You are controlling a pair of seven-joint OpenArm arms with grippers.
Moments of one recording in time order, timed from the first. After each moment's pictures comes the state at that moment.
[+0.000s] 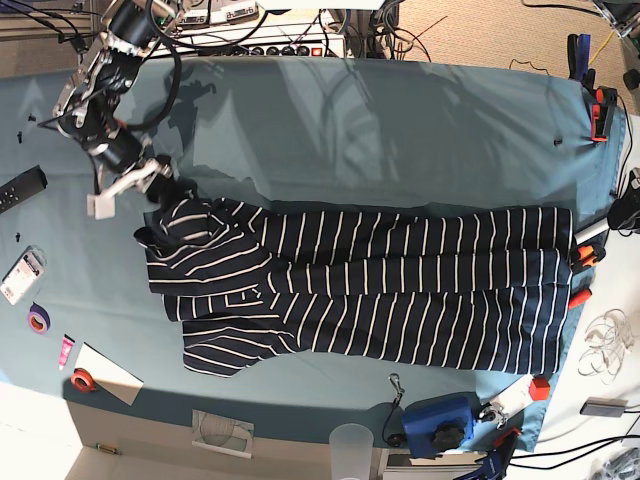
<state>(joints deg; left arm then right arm) 2.5 -32.7 -44.0 73.7 -70.8 -42.9 74.3 -2.1 8.2 40.6 82.4 46.2 39.4 -61.9</state>
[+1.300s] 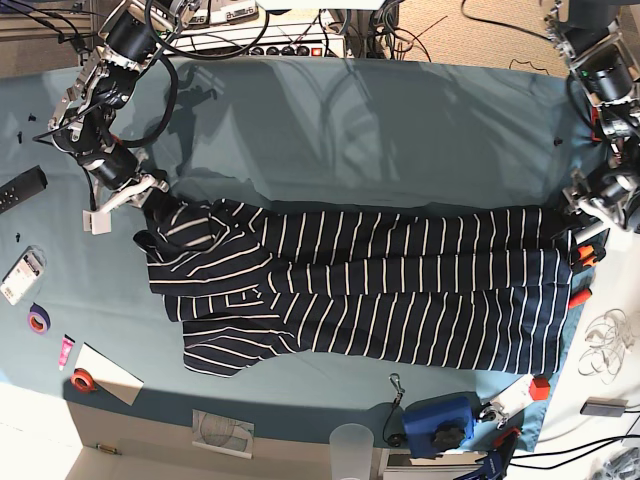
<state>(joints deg) -8.8 -22.4 -35.3 51.7 -55.3 -40.9 59.6 1.1 8.5 40.2 82.4 44.7 39.4 -63.1</state>
